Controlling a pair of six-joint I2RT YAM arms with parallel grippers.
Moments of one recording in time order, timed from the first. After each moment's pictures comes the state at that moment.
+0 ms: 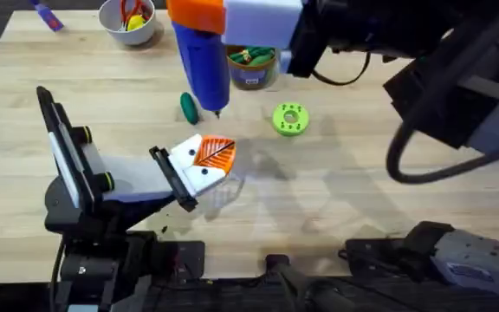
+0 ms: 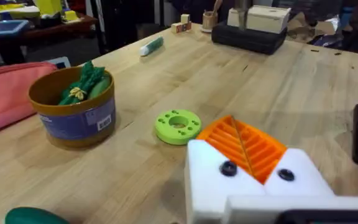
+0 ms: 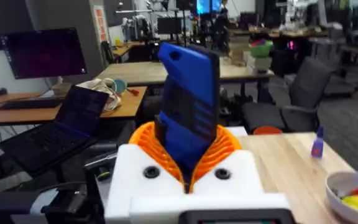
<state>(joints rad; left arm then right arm) -0.01 0.01 0.01 -0.09 0.97 0.06 0.65 1.28 0.95 0.64 -0.86 0.27</state>
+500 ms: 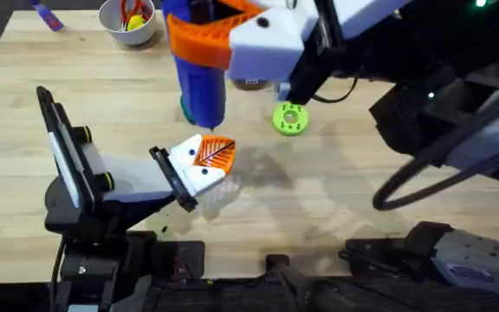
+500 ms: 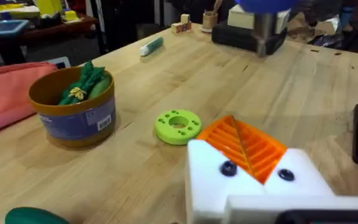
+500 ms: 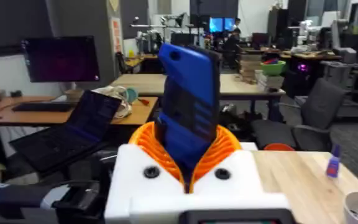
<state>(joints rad) -0.01 0.01 0.01 -0.09 0.97 0.06 0.68 1.28 0.83 0.87 -0.87 0.31</state>
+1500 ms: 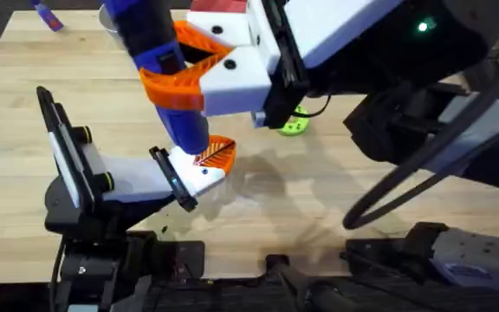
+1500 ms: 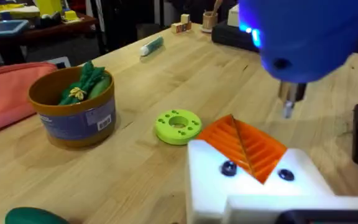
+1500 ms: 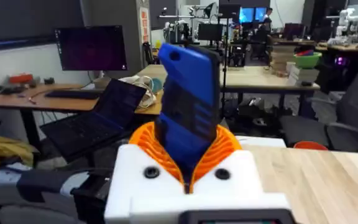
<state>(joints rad) -0.01 0.01 0.01 -0.09 0.97 0.06 0.76 1.35 0.83 0.91 -0.91 0.30</state>
